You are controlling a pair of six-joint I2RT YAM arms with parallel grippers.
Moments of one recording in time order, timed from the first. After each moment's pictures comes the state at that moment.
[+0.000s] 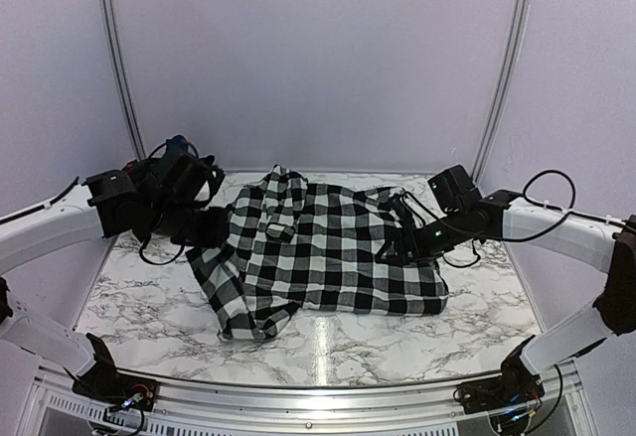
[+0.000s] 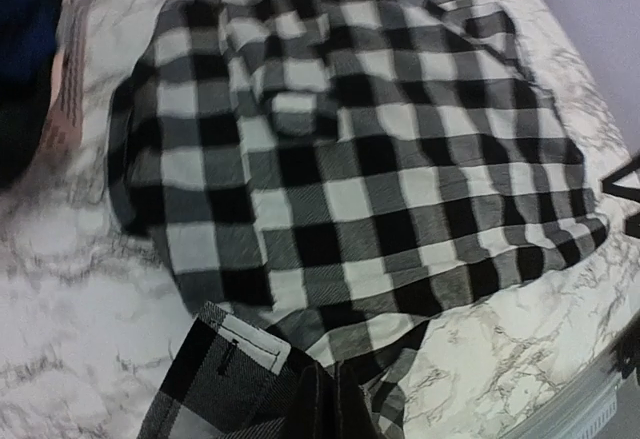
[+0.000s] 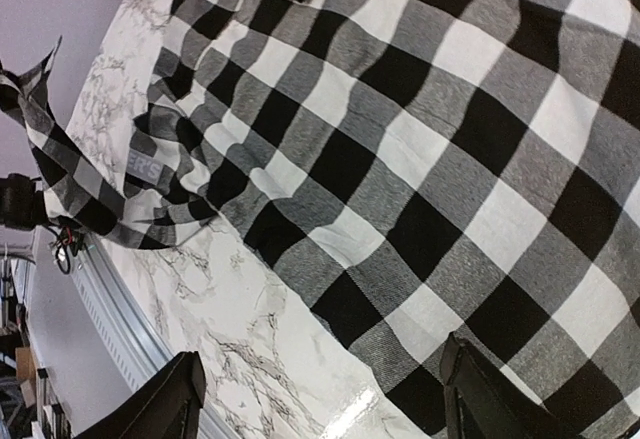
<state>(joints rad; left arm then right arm) -0.81 1.30 1.14 -0.74 -0.18 -0.57 0.52 1.38 0.97 -0.54 -0.49 0.25</state>
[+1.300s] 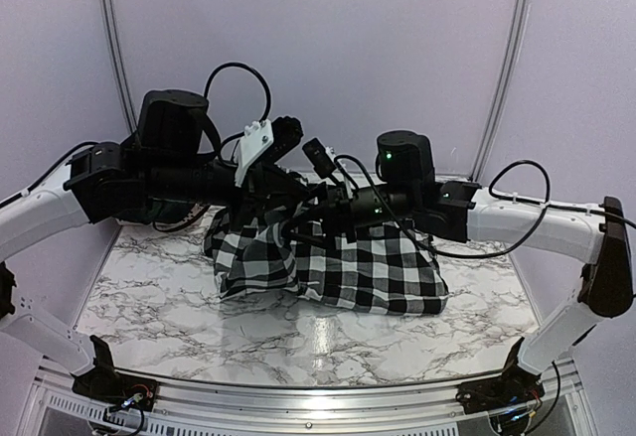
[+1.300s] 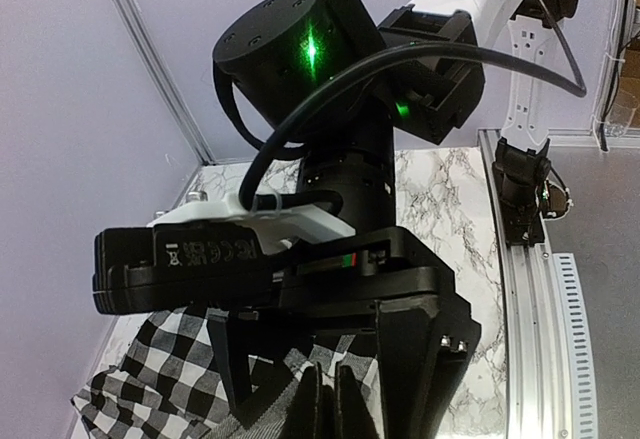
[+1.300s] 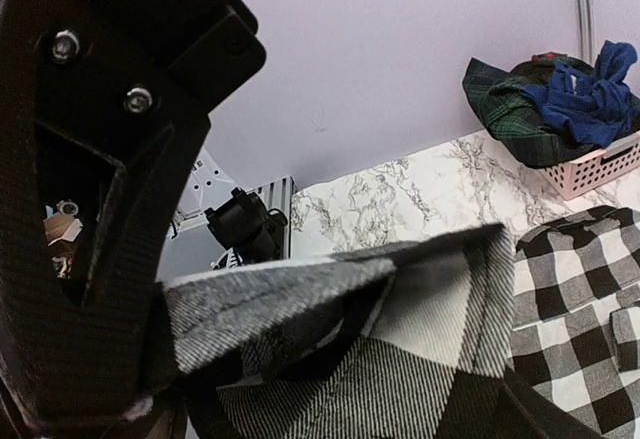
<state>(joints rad) -1.03 1.34 1.44 -0.46 0.23 0.34 0.90 1.53 1.23 0.05 -0.72 0.21</state>
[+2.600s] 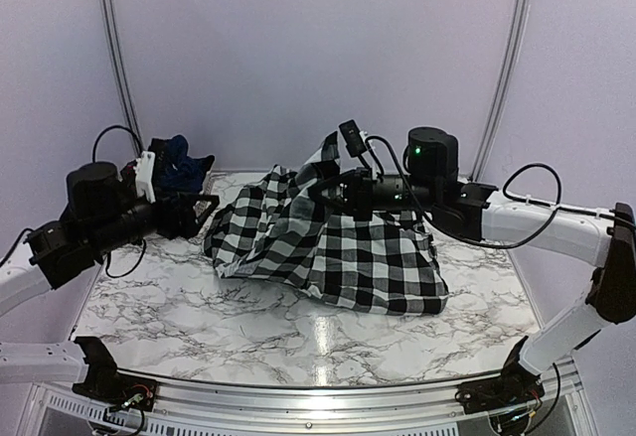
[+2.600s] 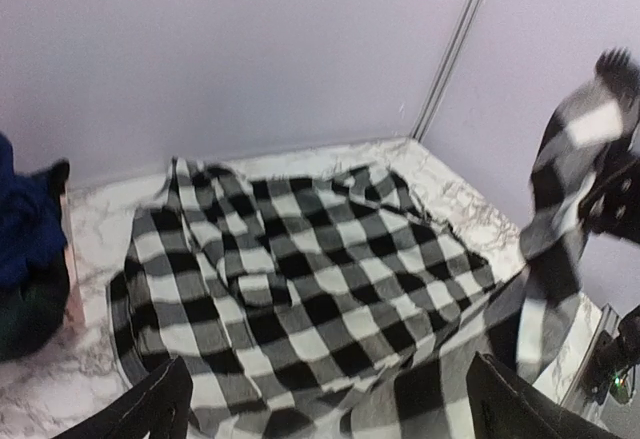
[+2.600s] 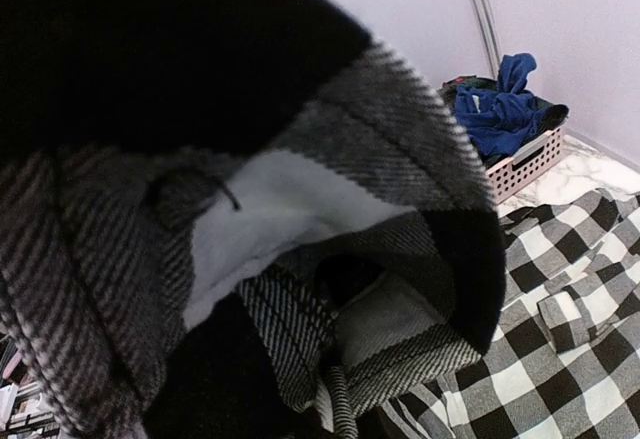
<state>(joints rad) -0.69 0.86 0.83 -0.18 -0.02 -0.26 0.80 1.47 1.13 0.18 -0.63 0.34</state>
